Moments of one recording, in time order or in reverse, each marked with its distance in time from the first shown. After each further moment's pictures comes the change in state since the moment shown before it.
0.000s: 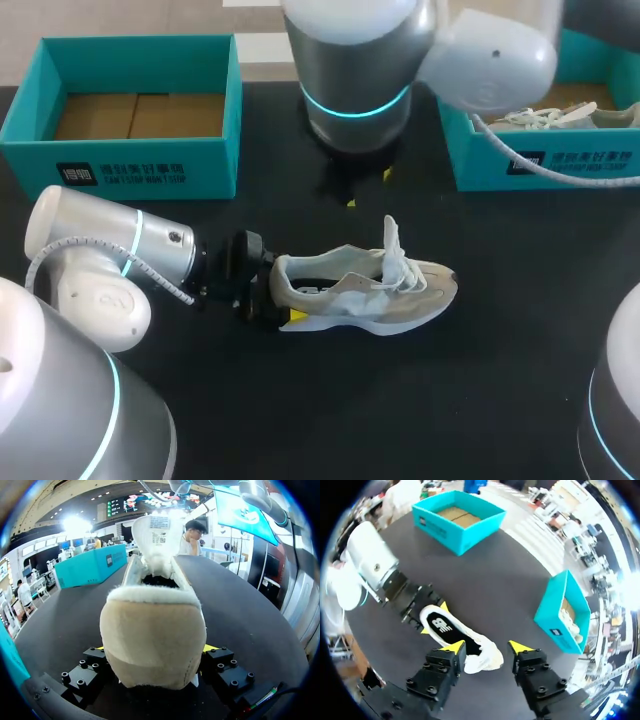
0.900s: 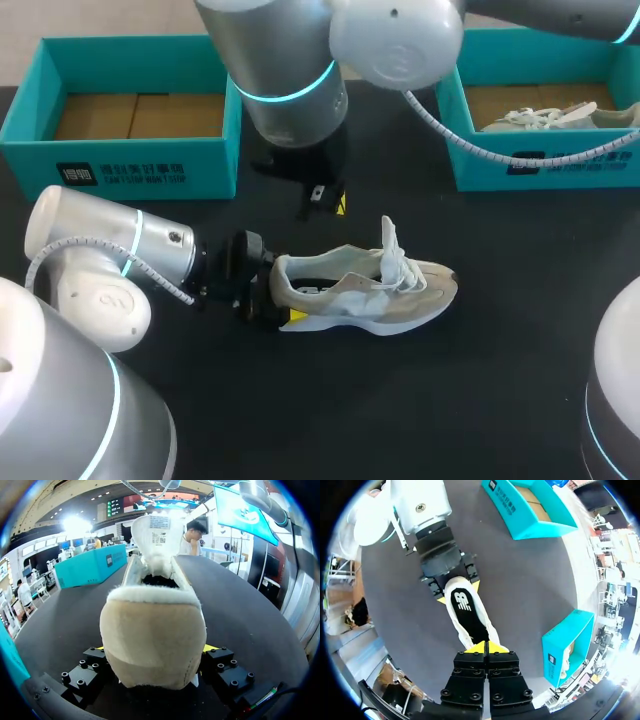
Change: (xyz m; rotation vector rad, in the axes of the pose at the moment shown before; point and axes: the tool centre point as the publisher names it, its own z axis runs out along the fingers) left arm 0.000 0.000 0.000 0.000 0.000 0.000; right arm 0.036 0.006 0.013 0.191 0.093 -0.507
